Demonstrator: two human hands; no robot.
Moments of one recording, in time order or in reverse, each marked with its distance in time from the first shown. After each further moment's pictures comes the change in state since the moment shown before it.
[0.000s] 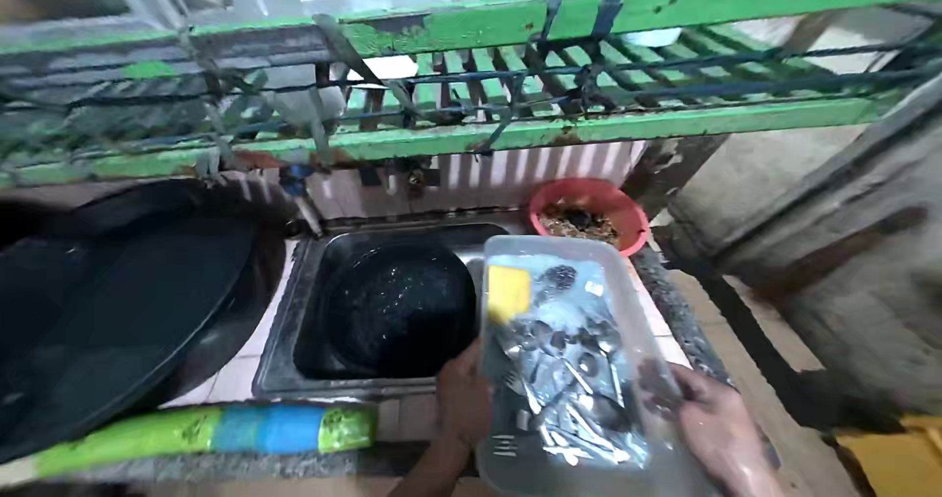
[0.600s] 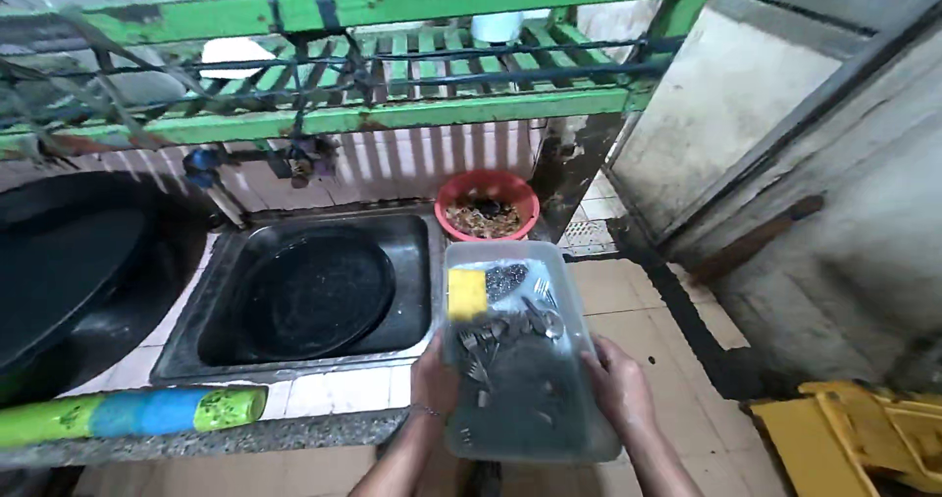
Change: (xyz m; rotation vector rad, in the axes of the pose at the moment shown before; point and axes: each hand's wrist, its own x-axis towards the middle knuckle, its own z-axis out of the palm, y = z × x) left_hand -0.014 0.015 0.185 0.318 0.237 0.188; right_hand 0.050 0.107 -0.089 -0.205 0.005 -0.065
